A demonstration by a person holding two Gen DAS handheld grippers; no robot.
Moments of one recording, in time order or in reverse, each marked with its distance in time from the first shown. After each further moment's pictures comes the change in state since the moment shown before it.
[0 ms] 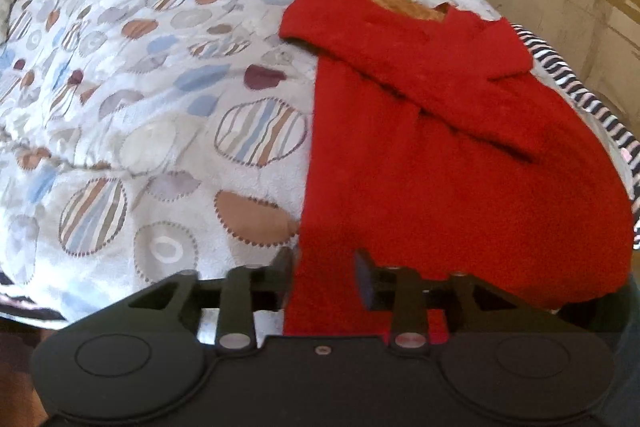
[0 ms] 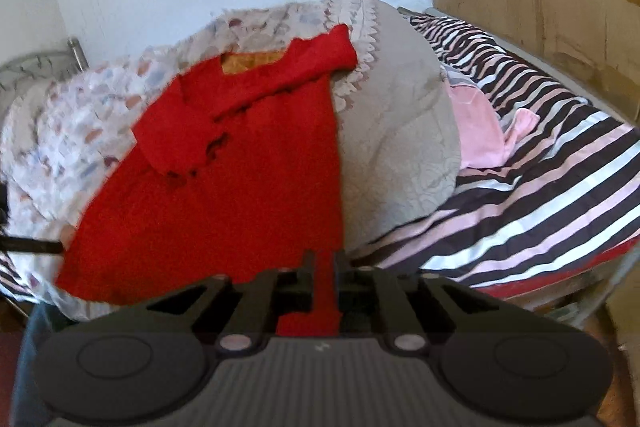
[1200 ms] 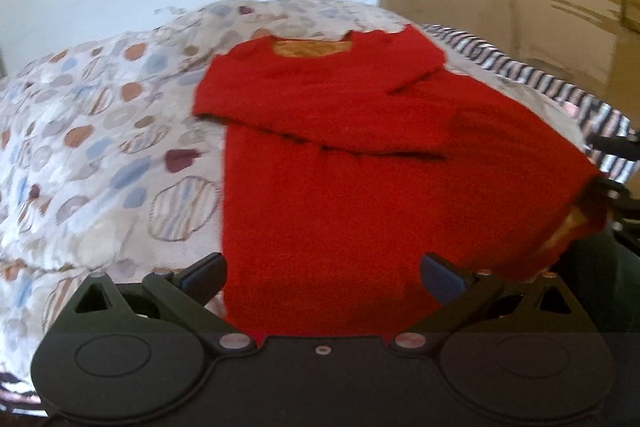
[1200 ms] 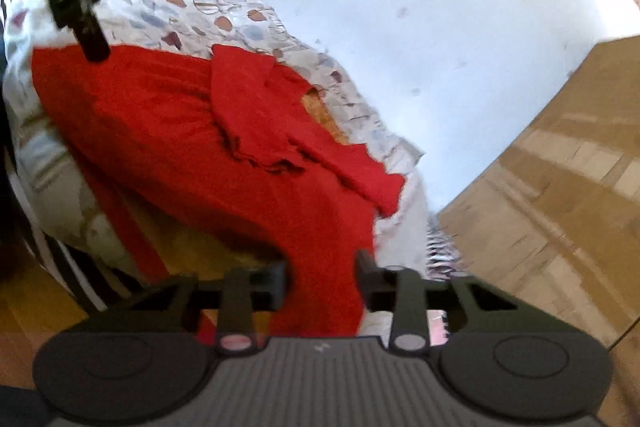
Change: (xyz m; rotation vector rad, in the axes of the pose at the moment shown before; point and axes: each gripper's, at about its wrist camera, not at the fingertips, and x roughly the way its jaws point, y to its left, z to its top) left arm -0.017 -0.064 -0.015 0.297 -0.161 -0.062; right arm 0.017 0.116 -0.045 -0.852 -0.272 -0.250
